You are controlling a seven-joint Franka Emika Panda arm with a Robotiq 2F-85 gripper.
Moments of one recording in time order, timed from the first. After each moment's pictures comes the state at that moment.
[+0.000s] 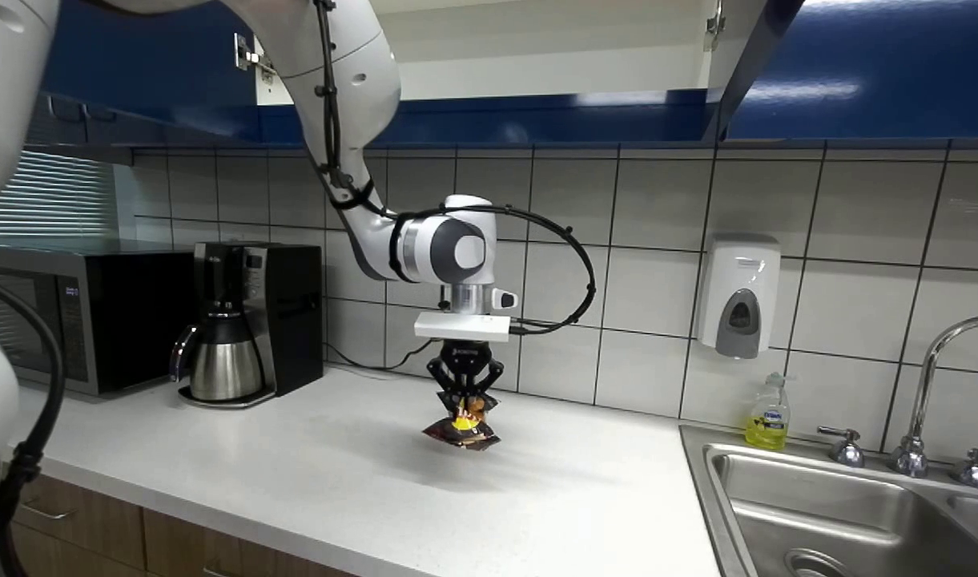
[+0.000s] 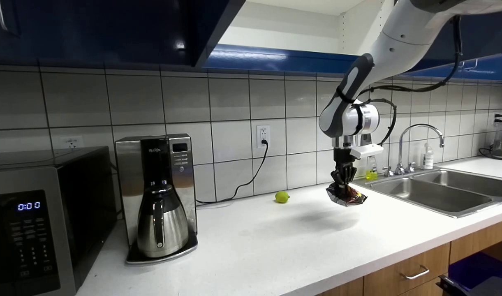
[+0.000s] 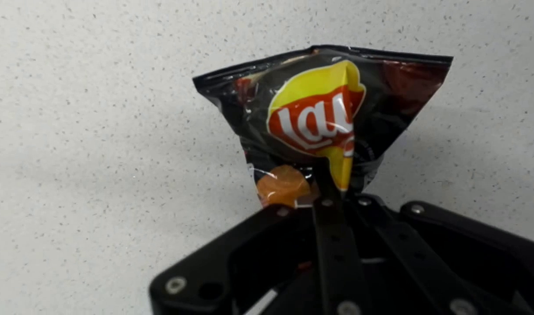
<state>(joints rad) -0.18 0.26 -0.07 -2.16 -0.01 2.44 -0.48</state>
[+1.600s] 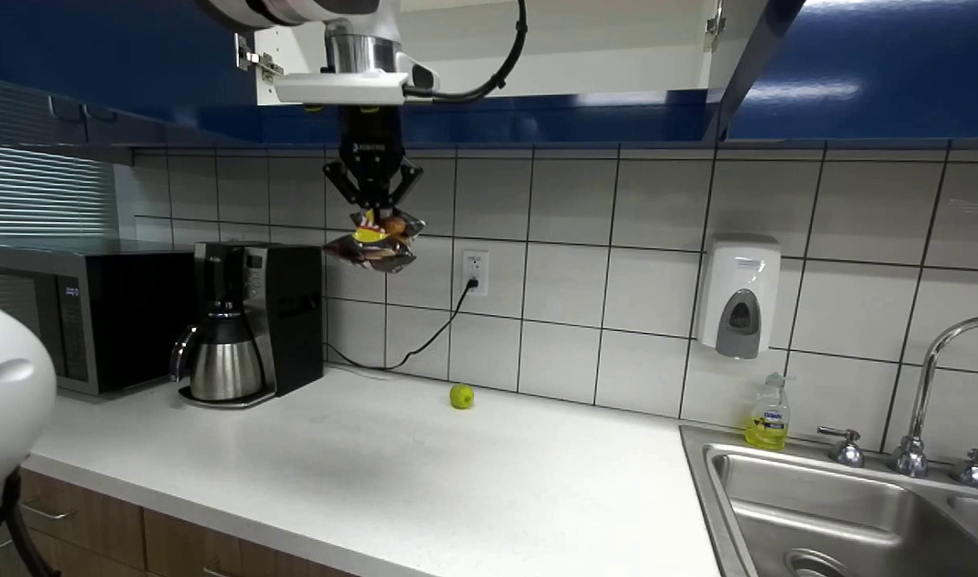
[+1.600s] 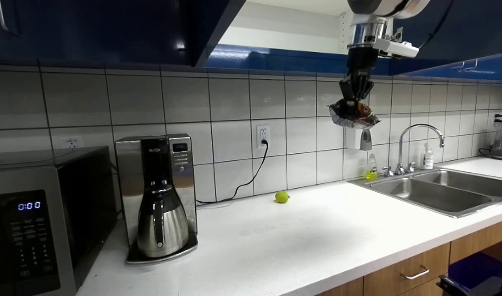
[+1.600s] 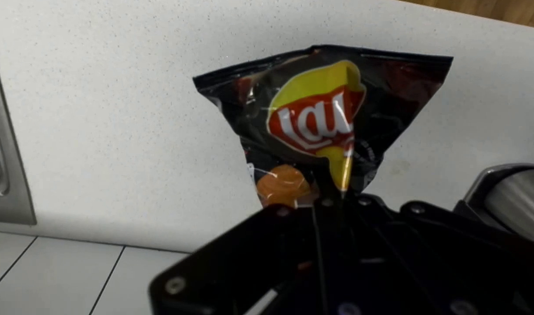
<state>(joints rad) -0.04 -0.56 -0.07 -2.30 -0.01 1.95 -0.32</state>
